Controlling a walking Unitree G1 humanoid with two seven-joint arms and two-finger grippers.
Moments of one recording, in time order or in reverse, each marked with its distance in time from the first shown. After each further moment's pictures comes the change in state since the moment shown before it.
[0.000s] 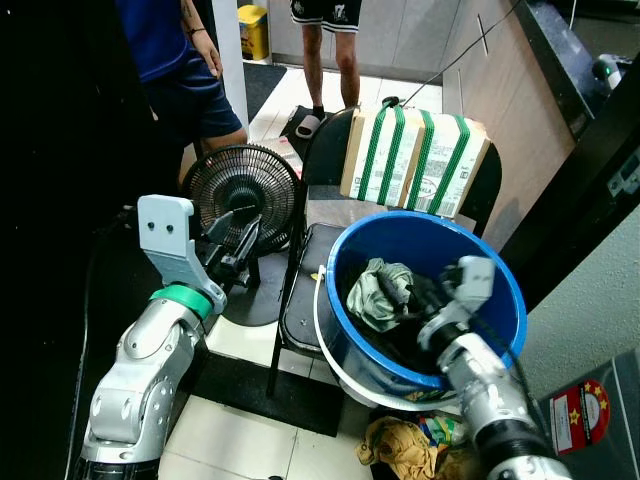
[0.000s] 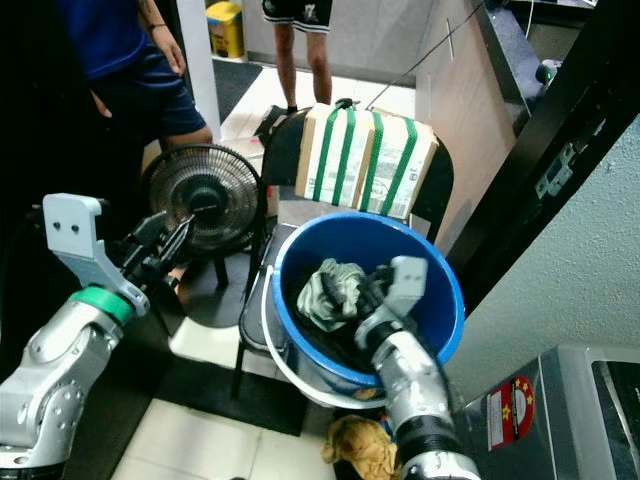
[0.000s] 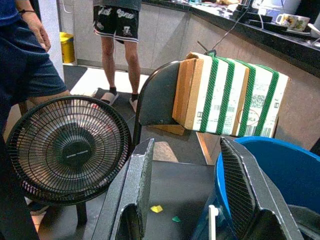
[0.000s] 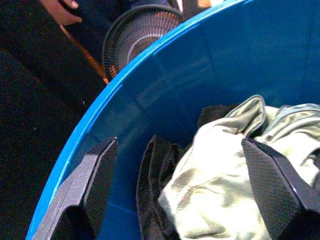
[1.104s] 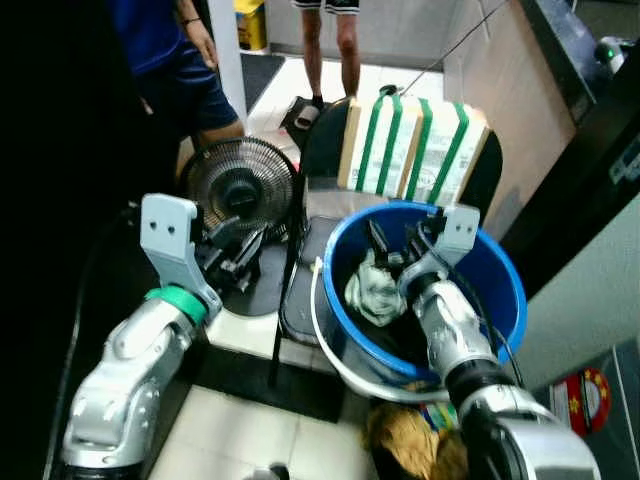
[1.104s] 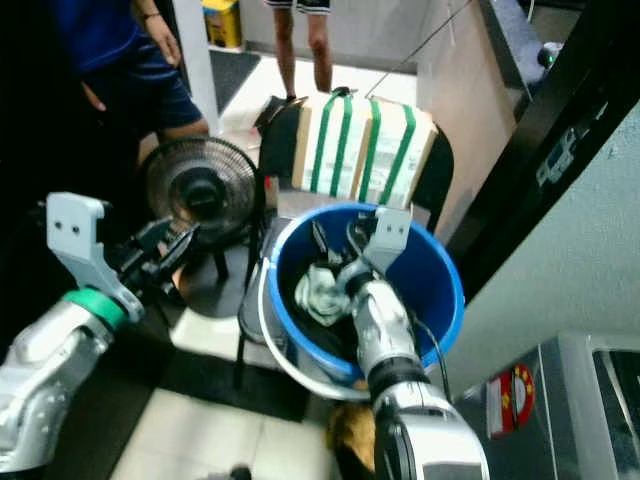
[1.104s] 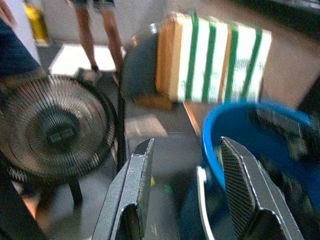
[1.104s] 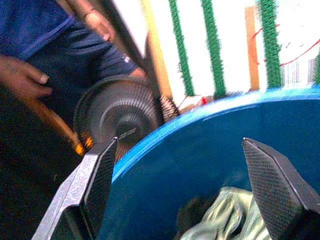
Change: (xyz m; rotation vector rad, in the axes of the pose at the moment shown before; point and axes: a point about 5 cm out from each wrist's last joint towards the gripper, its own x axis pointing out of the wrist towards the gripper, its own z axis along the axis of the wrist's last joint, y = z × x) left arm -0.014 0.005 0.010 0.042 0.080 -0.075; right arm 0.061 0.021 0.089 -0.006 -0.269 -0.103
